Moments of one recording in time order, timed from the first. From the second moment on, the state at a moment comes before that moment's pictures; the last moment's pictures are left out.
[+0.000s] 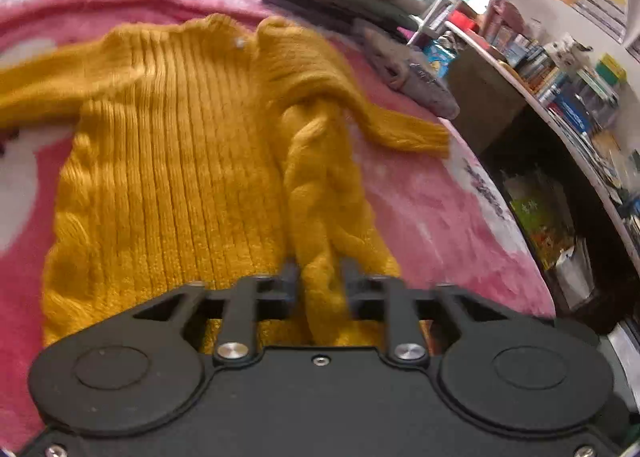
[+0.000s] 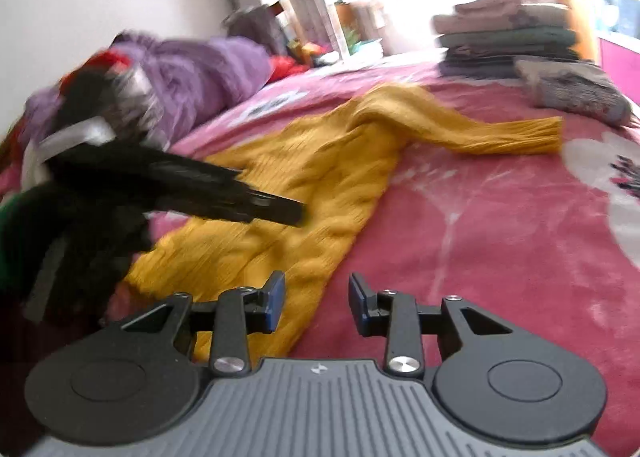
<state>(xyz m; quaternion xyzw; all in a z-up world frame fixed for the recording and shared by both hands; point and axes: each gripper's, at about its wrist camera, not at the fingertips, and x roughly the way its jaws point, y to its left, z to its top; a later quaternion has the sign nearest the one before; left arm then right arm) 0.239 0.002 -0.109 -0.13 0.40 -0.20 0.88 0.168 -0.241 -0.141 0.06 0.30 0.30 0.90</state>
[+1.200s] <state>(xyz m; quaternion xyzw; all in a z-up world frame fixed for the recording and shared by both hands) 0.328 -0.048 -0.112 0.24 0.22 -0.23 0.92 0.304 -0.249 -0.133 -0.28 0.23 0.19 0.91</state>
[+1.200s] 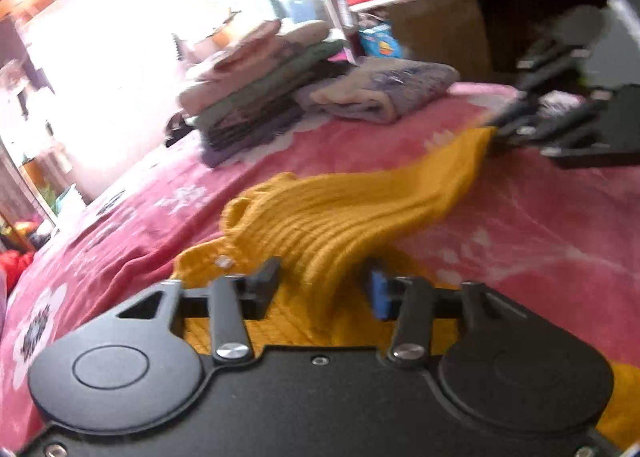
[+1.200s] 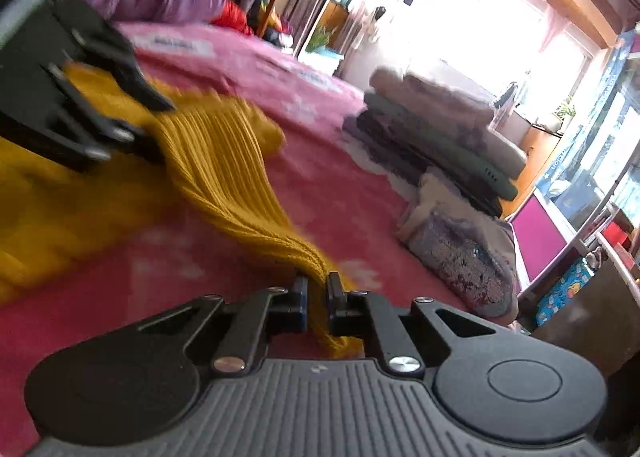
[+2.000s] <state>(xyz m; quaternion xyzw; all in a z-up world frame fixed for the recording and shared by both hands) 0.303 -0.004 -0.090 0.24 0.26 -0.25 0.90 0.186 -0.158 -0.096 -0.08 0.31 0.32 0.89</state>
